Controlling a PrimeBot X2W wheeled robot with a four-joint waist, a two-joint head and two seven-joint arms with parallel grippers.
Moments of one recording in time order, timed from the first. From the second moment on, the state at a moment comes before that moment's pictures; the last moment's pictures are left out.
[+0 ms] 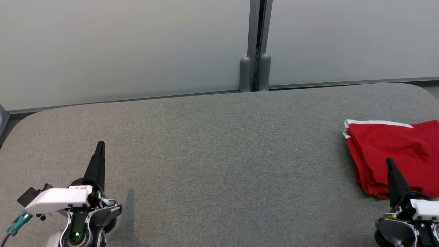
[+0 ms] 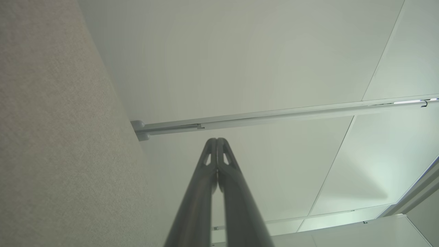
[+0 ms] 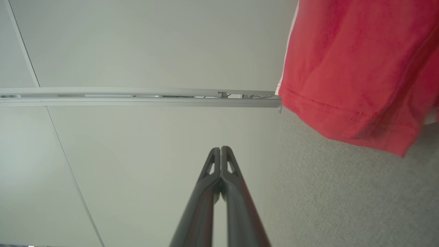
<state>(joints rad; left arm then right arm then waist) -0.20 0.05 0.08 0.35 -1.61 -0.13 0.14 -0.10 -0.05 -0.15 0.24 1.61 0.13 0.09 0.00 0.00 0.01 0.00</state>
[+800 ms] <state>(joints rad) -0.20 0.05 0.08 0.35 -1.61 -0.13 0.14 -0.10 -0.05 -0.15 0.24 1.61 0.13 0.08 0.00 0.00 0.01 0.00</state>
